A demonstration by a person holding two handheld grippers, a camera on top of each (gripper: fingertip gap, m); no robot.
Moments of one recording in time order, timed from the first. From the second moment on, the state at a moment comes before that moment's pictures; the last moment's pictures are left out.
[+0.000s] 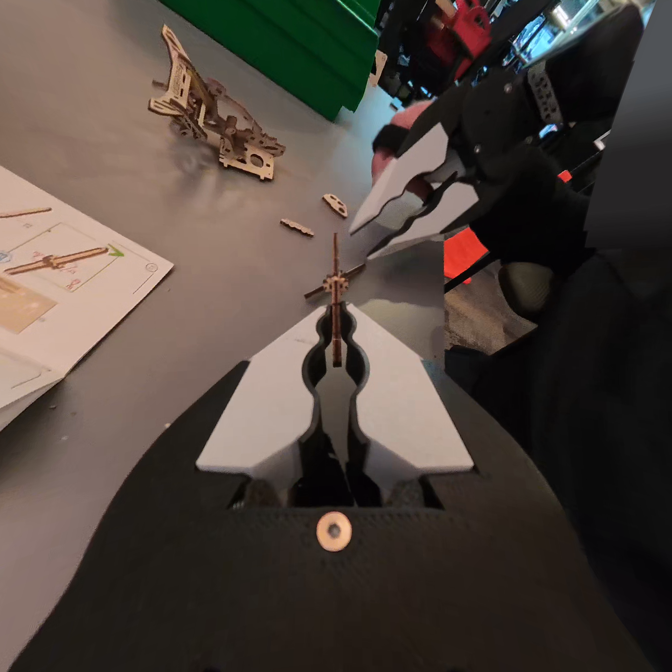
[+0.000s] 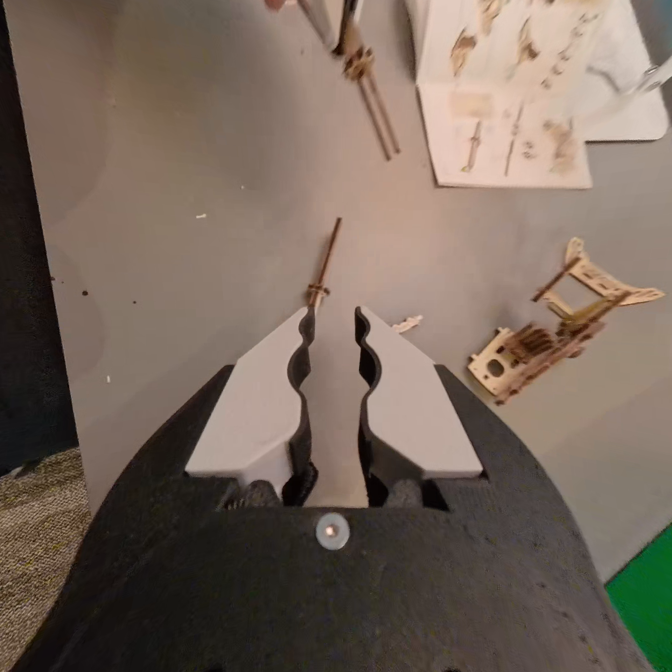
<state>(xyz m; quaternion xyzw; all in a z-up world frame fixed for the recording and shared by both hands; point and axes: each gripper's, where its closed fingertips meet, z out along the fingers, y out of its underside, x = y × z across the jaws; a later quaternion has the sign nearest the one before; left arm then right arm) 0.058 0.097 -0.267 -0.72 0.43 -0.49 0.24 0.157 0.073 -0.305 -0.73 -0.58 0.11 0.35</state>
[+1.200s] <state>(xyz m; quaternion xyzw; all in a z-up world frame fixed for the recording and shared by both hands) 0.061 0.105 -0.232 -0.68 0.41 -0.57 0.22 0.160 0.118 -0.231 -0.53 -0.66 -0.14 0.52</state>
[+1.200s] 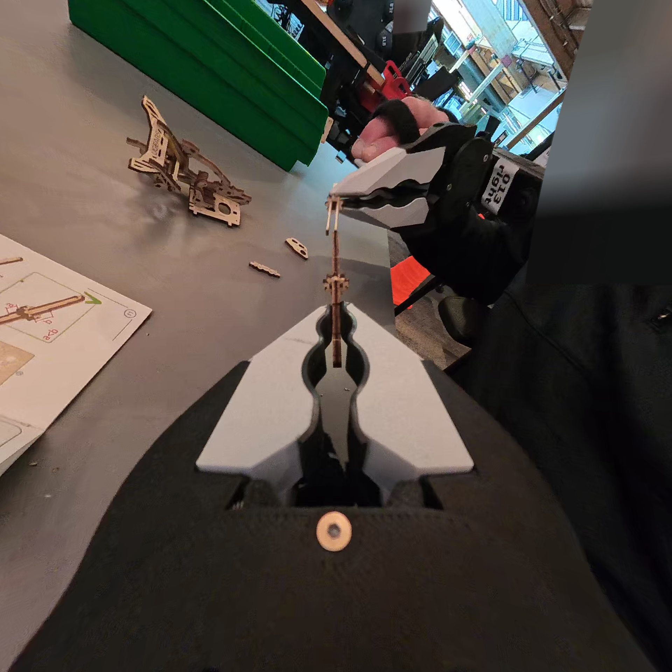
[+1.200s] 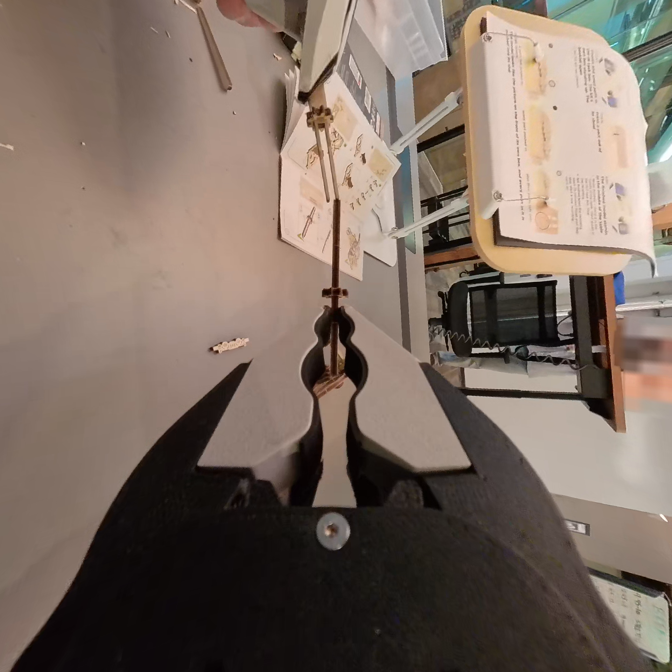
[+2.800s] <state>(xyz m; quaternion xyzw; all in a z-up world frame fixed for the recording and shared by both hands) 0.072 0.100 -0.235 -0.69 0.43 -0.55 0.19 0.139 0.111 -0.233 -0.49 -0.71 -0.12 0.49</state>
